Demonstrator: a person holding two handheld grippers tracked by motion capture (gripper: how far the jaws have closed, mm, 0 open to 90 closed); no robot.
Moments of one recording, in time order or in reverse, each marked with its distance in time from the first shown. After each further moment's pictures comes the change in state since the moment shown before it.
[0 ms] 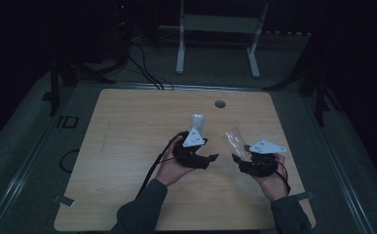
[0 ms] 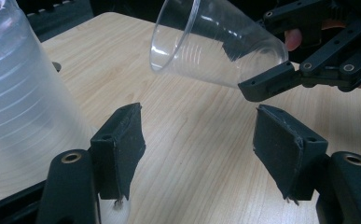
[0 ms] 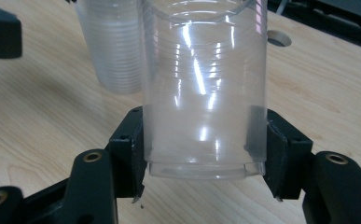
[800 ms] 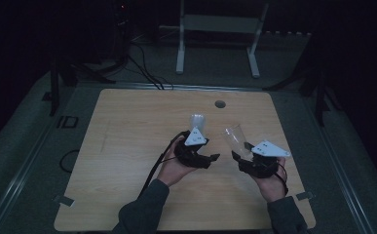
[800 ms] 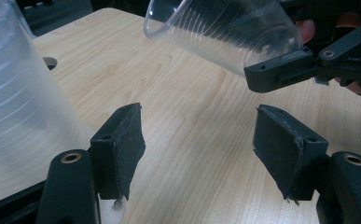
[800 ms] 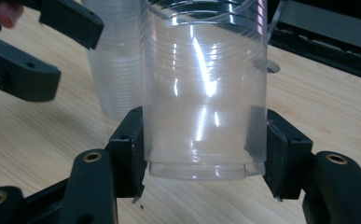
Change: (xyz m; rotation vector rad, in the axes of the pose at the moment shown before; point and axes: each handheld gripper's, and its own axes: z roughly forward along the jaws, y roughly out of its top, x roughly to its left) left arm 0.000 0.002 0.005 0.010 -0.005 -0.029; right arm 0.007 0.002 -0.008 -0.114 -0.028 0.019
